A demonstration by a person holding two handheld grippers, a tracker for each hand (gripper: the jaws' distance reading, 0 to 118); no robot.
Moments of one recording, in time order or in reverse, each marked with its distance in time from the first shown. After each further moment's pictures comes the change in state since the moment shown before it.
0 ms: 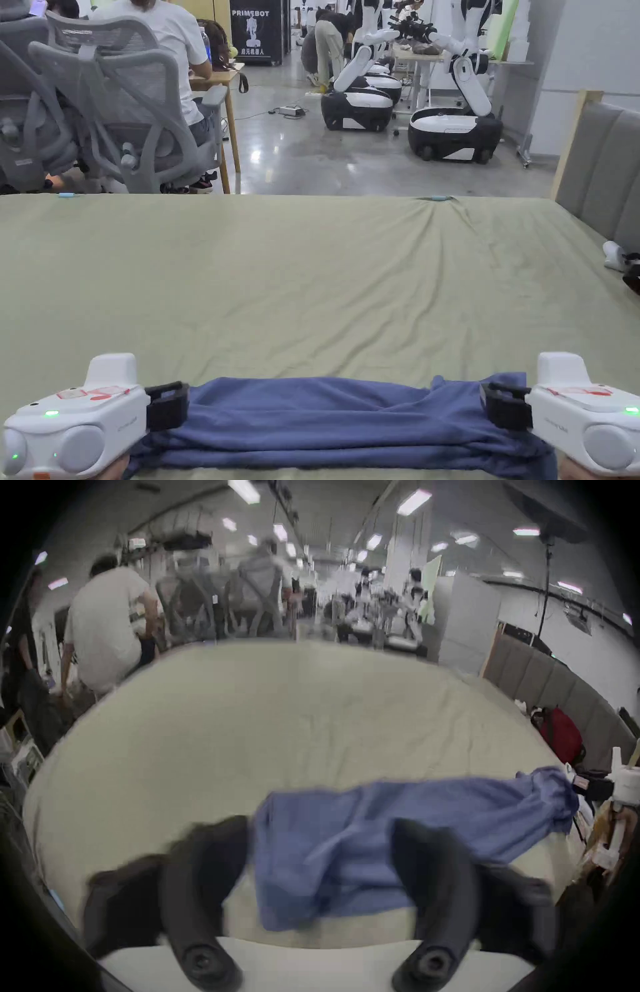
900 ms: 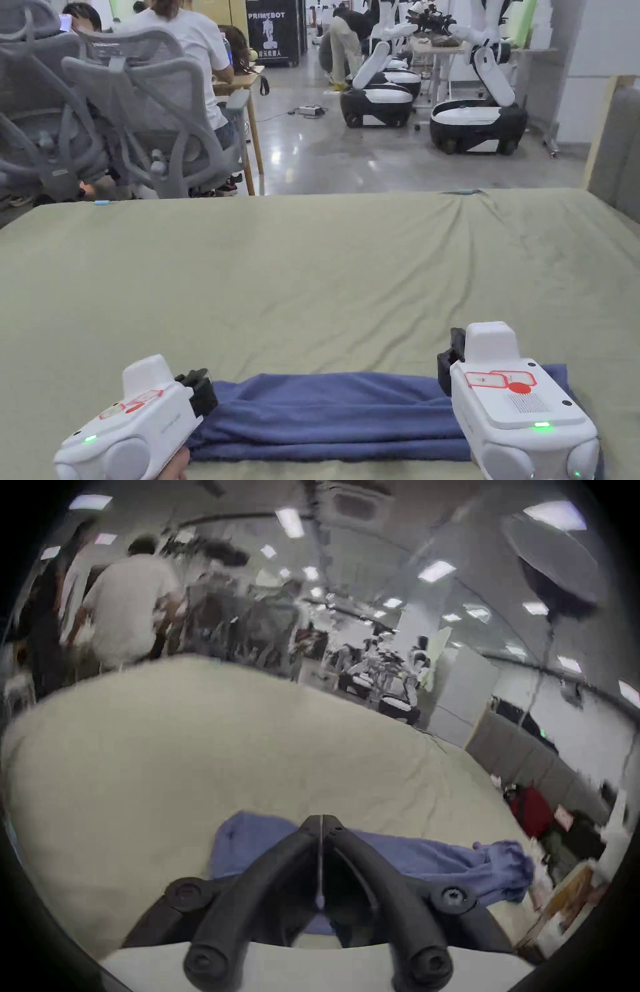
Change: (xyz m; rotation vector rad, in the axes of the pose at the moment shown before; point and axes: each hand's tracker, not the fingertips) left arm -0.042 -0.025 -0.006 0.066 -0.079 0.379; right arm -0.154 0.005 0.029 0.291 -0.028 0.063
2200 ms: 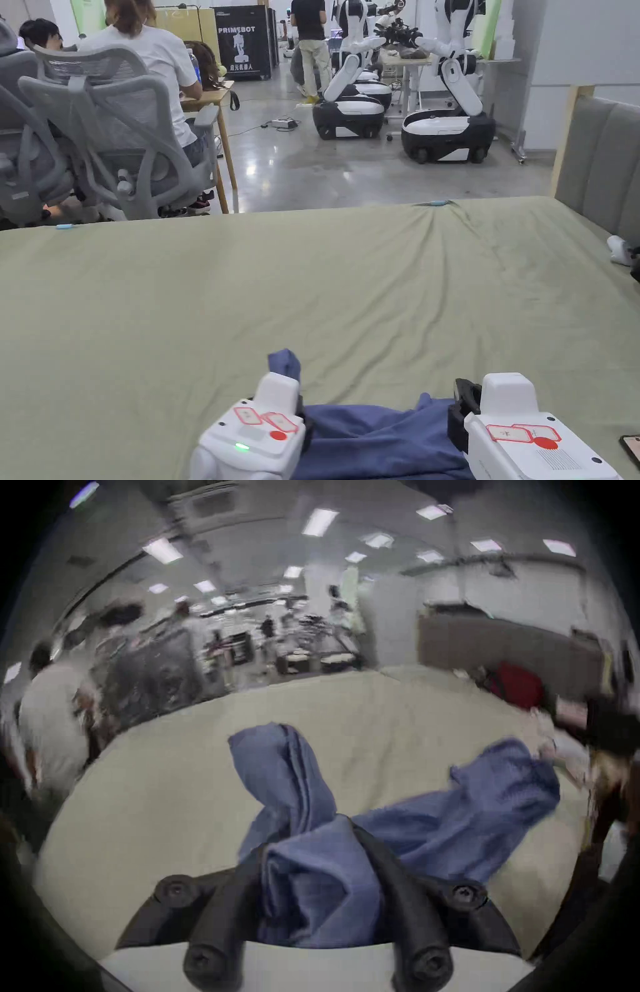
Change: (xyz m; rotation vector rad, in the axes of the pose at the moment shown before) left arm 0.178 -0.081 -0.053 -0.090 -0.131 -0.788; right arm 0.051 -0.025 0.008 -0.081 0.023 -0.108
